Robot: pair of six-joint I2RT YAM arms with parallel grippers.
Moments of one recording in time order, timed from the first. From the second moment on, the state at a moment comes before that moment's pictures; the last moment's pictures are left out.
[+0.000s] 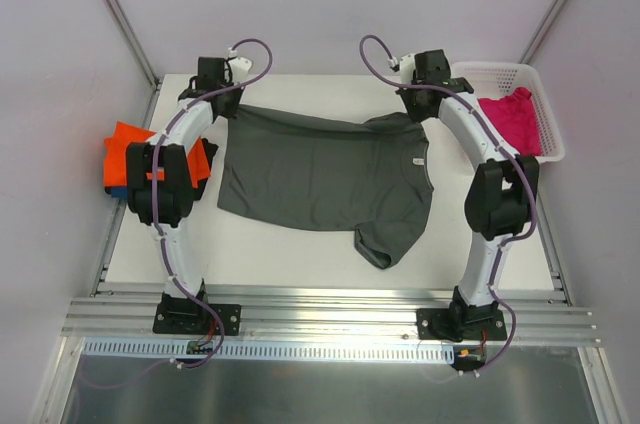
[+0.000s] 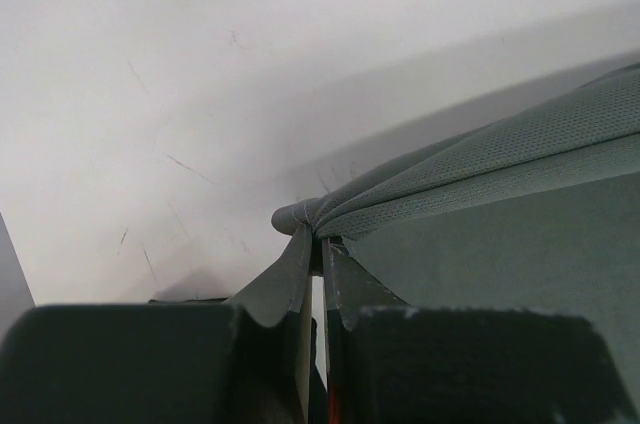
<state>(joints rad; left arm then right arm) -0.07 2.01 1.64 -0.34 0.07 0.34 0.24 1.97 1.80 -0.70 0.06 -0.32</state>
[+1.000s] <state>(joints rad) -0.08 1.91 1.40 -0.44 0.07 0.25 0.29 1.84 1.51 -0.73 -0.03 -0.28</state>
